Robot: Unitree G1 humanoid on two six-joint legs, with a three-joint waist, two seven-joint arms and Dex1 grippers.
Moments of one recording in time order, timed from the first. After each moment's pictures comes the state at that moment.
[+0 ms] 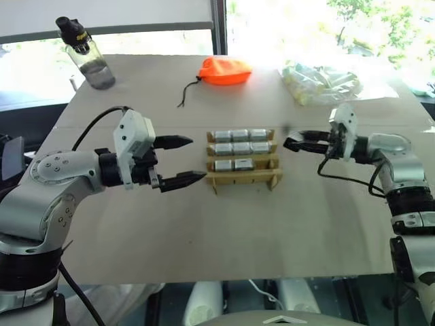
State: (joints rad) left arm -0.29 0.91 0.23 -0.42 -0.65 0.67 -1.04; right arm -0.72 -0.54 0.06 0.34 0.30 0.22 1.29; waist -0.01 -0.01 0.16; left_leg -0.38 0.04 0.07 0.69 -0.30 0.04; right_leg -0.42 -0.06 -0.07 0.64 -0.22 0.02
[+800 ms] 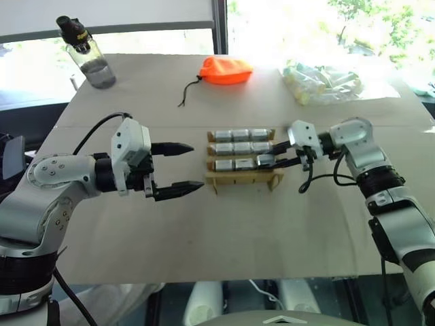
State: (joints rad) left arm -0.25 0.94 0.23 -0.40 -0.67 0.61 -1.13; right arm -0.95 -0.45 0.25 0.77 0.12 -0.26 1.50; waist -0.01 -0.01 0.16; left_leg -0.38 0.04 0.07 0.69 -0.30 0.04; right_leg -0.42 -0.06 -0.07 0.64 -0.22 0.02
